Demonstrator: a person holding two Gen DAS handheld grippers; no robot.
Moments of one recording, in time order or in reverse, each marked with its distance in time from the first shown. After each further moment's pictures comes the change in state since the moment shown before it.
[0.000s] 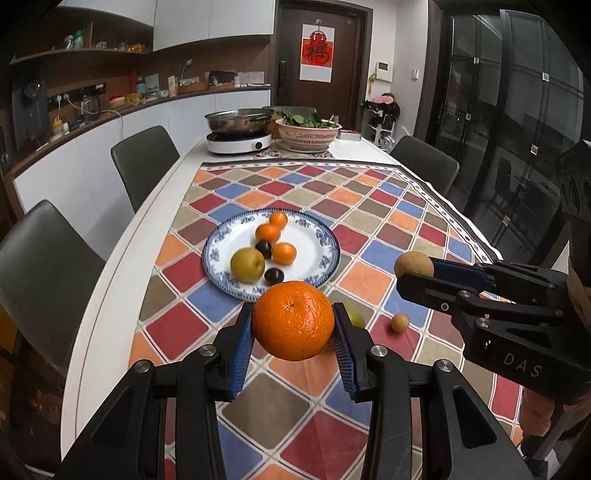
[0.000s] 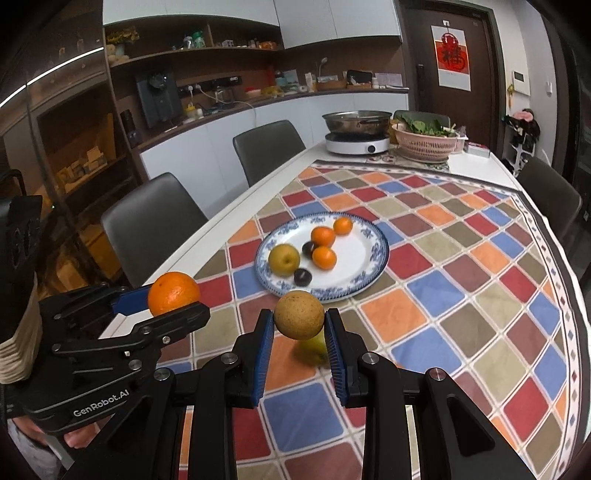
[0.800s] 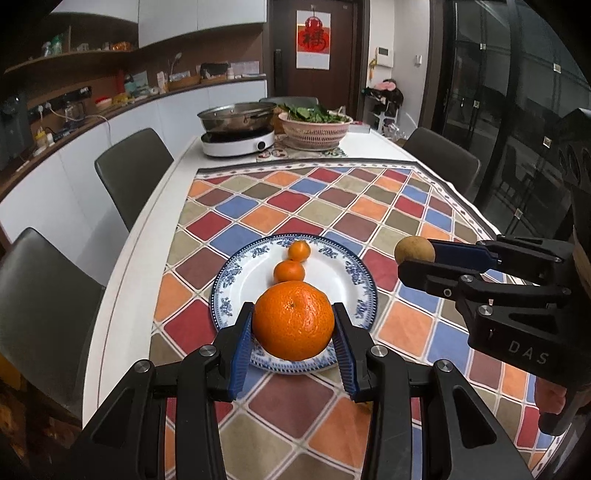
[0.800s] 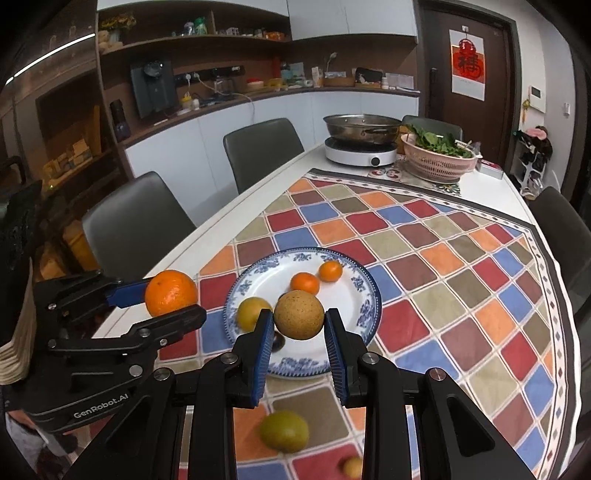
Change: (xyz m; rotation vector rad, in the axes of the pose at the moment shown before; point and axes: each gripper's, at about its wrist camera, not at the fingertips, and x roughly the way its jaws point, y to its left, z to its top) left arm 0.082 0.034 0.074 0.043 0.064 0.007; right arm 0.072 -0.024 0.084 -0.067 0.049 -0.019
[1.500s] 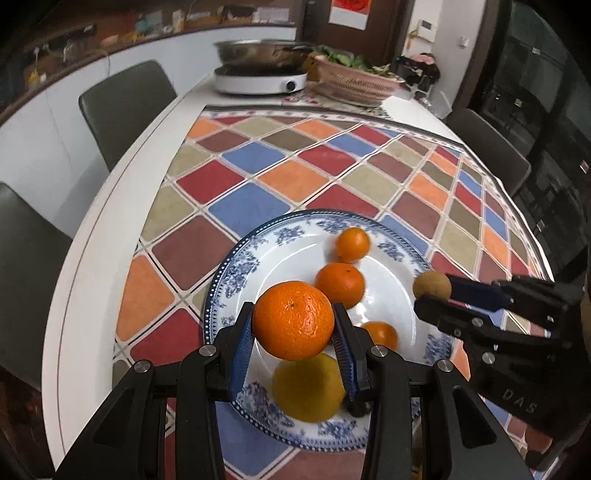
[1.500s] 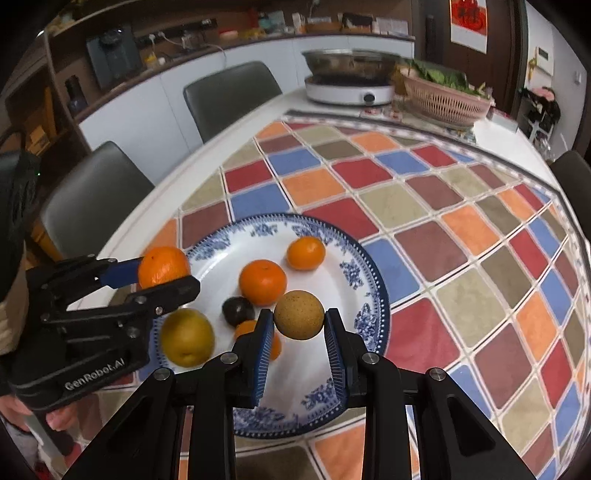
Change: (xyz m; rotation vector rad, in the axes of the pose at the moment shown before) left arm 0.132 0.051 0.022 -0.138 0.191 -0.006; right arm 0.131 -0.035 0.015 0.068 0.212 -0.017
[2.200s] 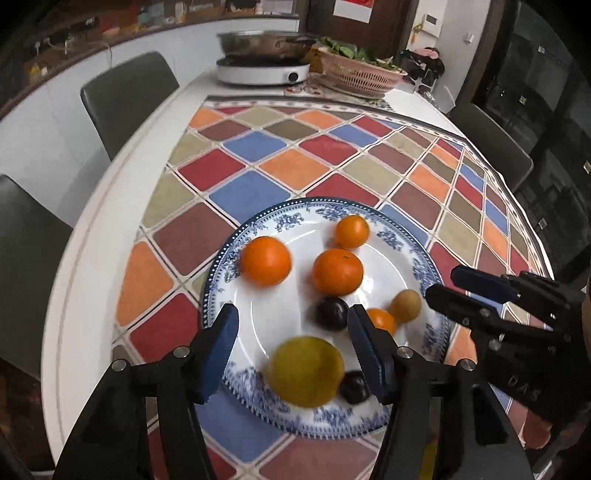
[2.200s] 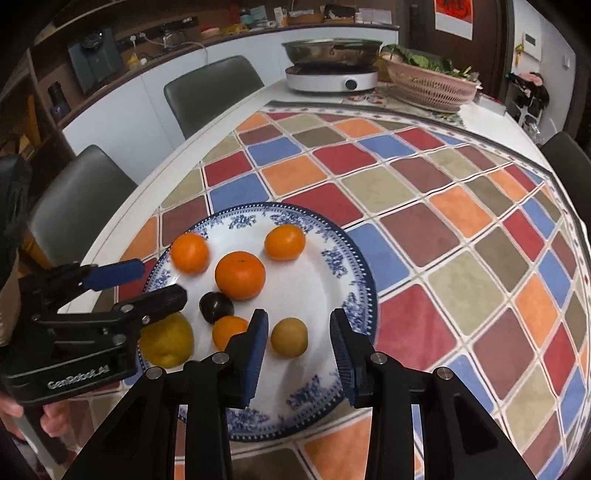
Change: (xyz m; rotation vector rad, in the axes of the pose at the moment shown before) left arm -0.013 -0.008 -0.008 0.008 0.018 0.018; right arm 0.001 -0.011 -0.006 0.048 0.004 -0.038
